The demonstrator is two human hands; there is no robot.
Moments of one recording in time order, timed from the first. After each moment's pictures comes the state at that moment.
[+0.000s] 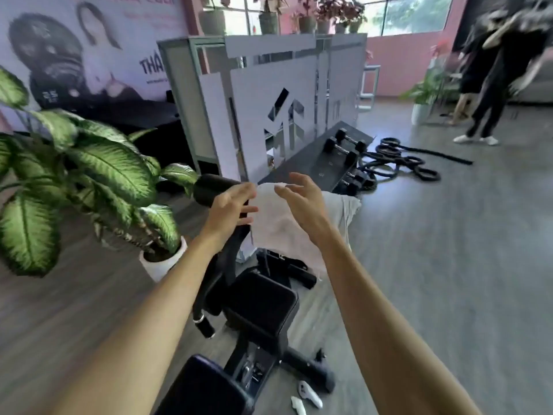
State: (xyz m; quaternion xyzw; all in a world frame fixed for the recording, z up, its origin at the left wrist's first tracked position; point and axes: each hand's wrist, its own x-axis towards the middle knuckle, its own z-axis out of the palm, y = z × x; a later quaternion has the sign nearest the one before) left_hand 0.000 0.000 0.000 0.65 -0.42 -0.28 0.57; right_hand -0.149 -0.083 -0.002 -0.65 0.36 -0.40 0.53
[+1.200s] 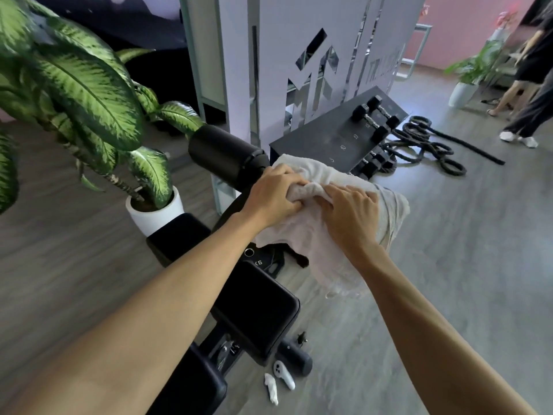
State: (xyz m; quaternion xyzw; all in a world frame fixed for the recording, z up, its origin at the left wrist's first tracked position) left_hand 0.046 -0.132 -0.092 0.74 -0.60 -0.04 0.31; right_hand -0.120 -0.195 -0.091 -0.87 0.42 -0.26 -0.02
